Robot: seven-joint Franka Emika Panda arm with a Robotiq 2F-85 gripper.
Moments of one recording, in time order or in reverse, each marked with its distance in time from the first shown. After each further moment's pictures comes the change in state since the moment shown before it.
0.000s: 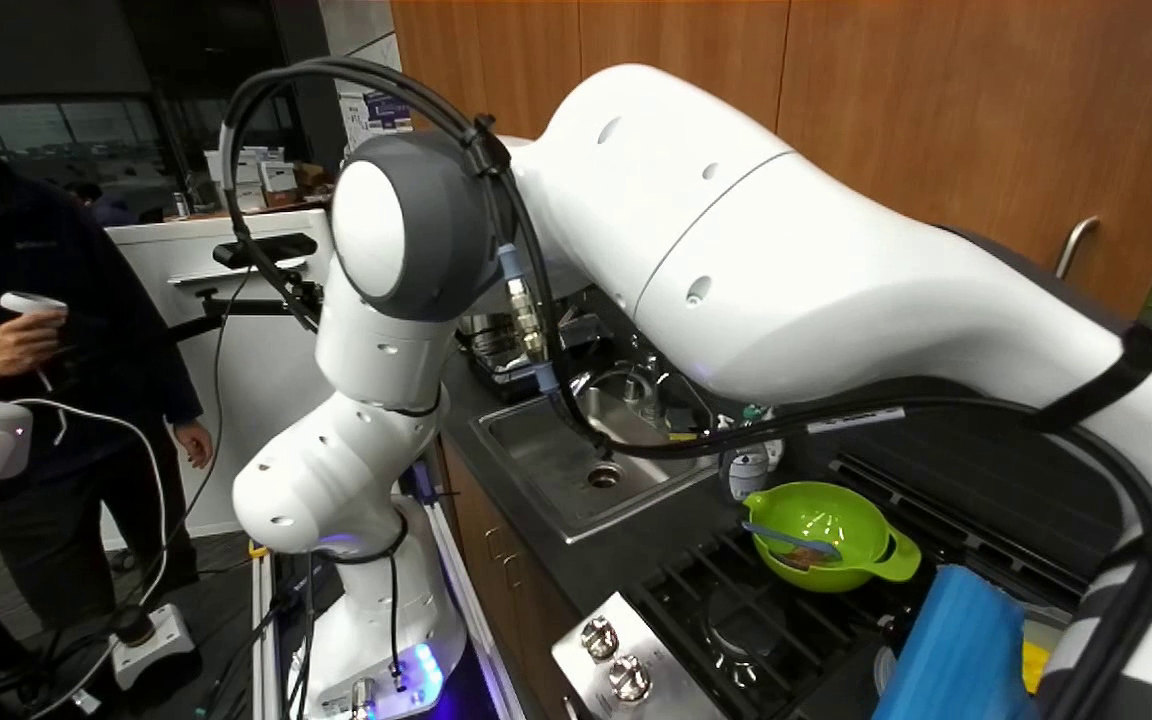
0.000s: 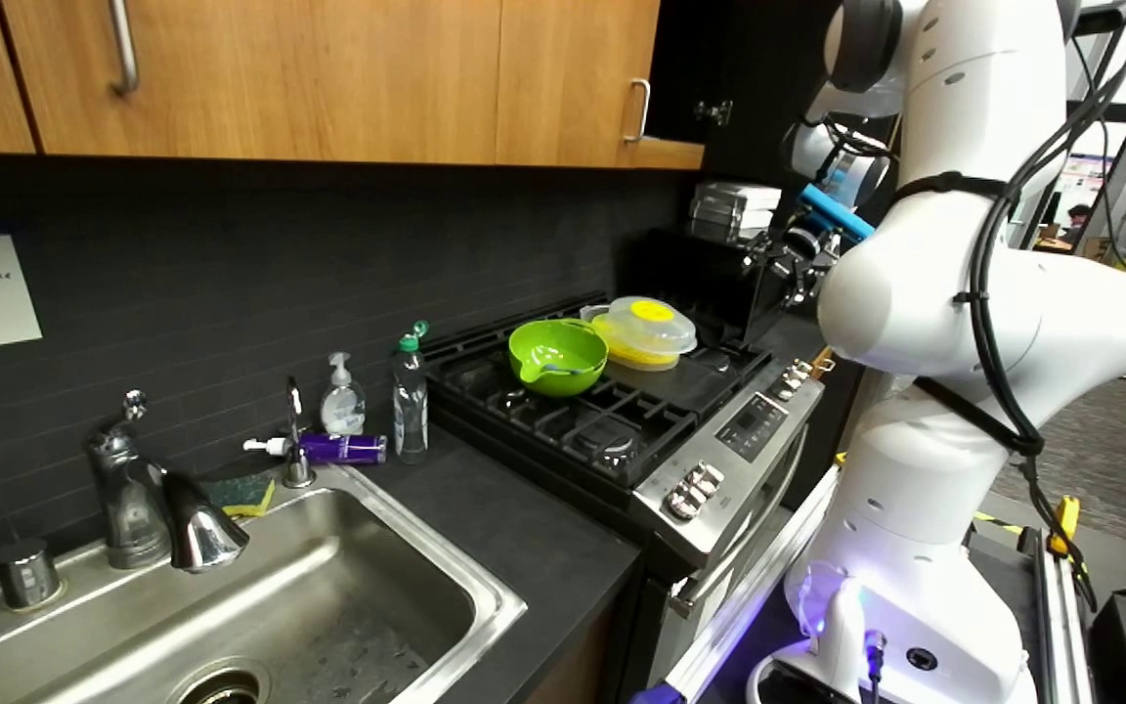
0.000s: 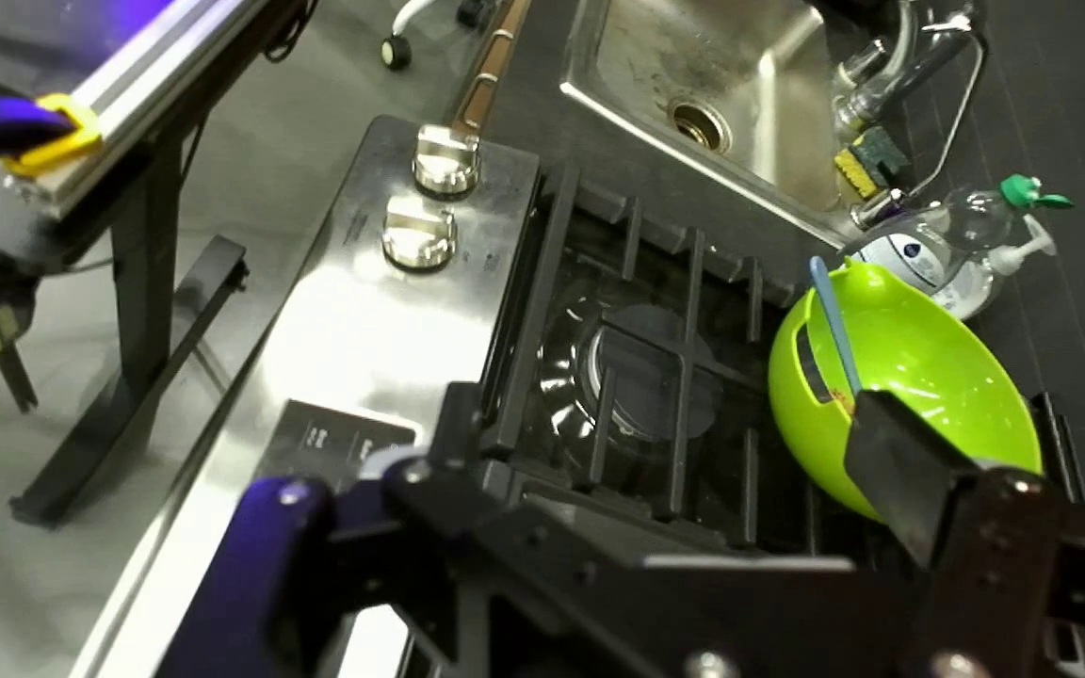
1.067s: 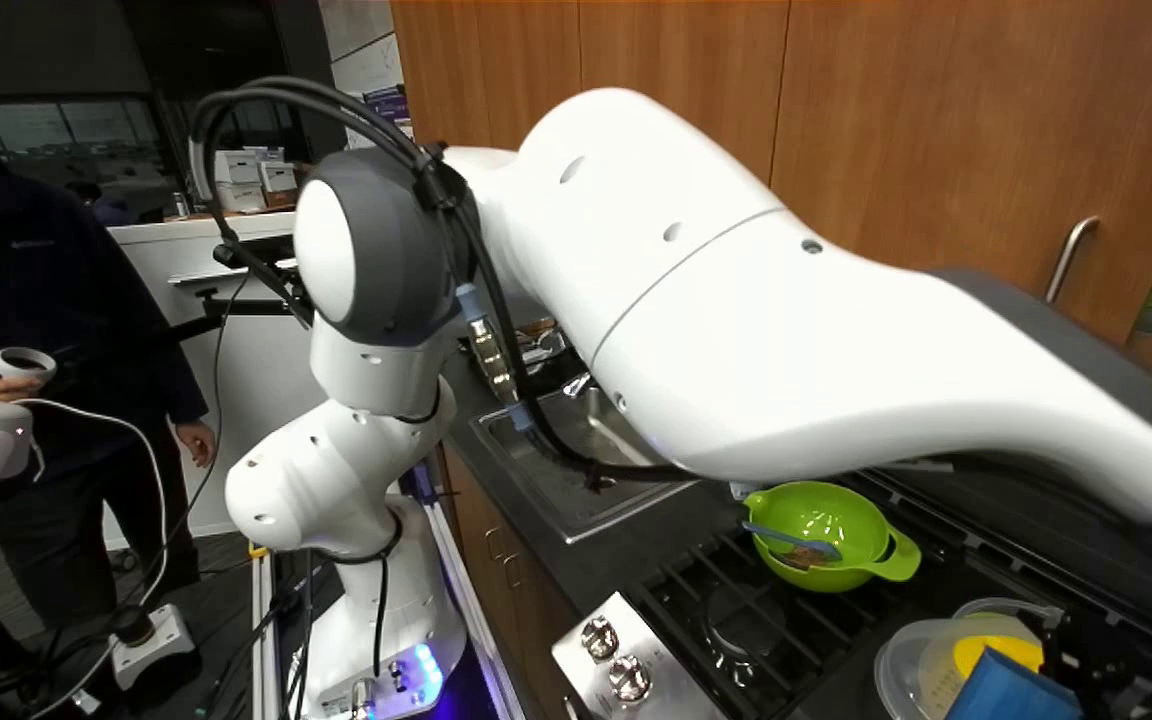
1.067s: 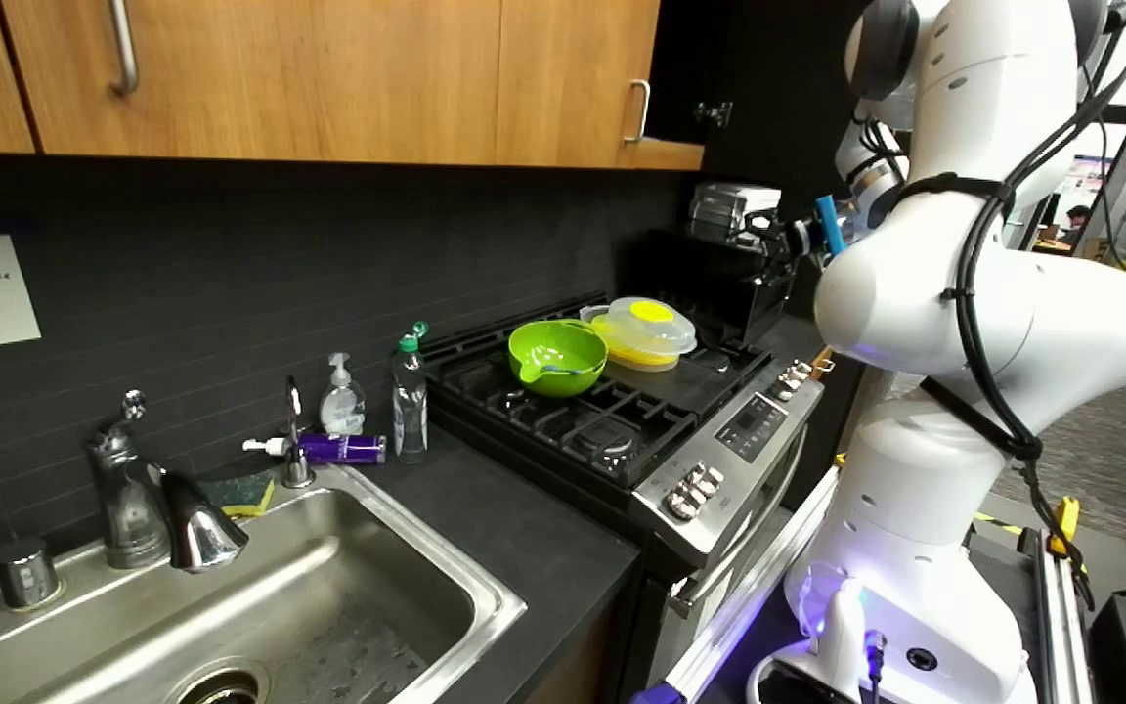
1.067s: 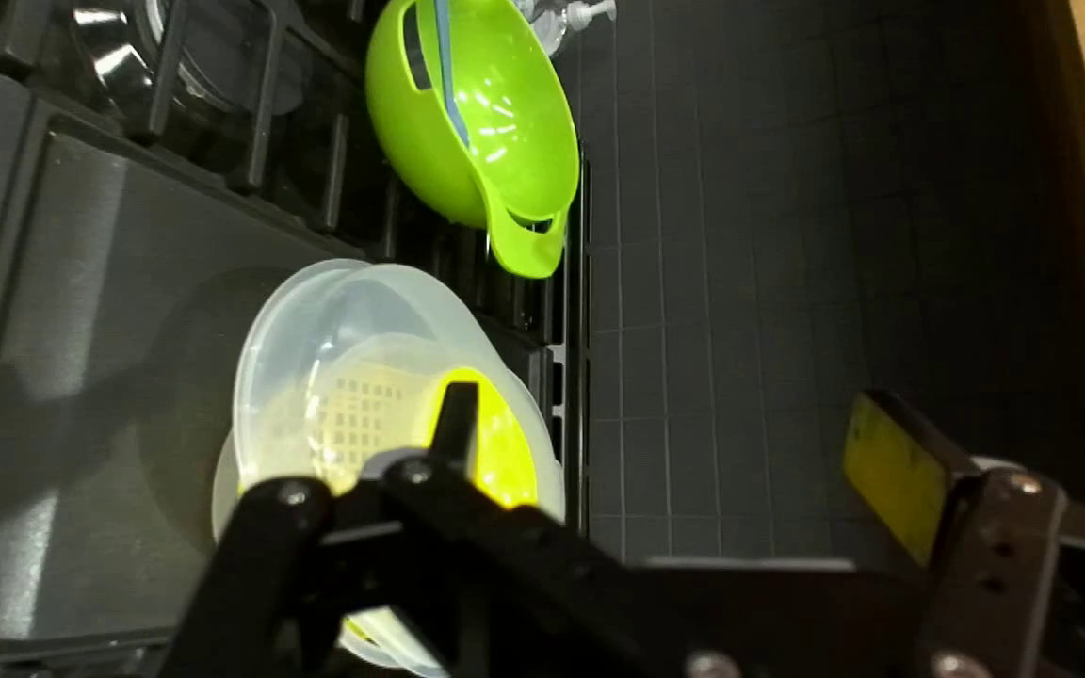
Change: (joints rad) arm -0.131 0.022 0.036 -0.042 0.557 0.139 -0.280
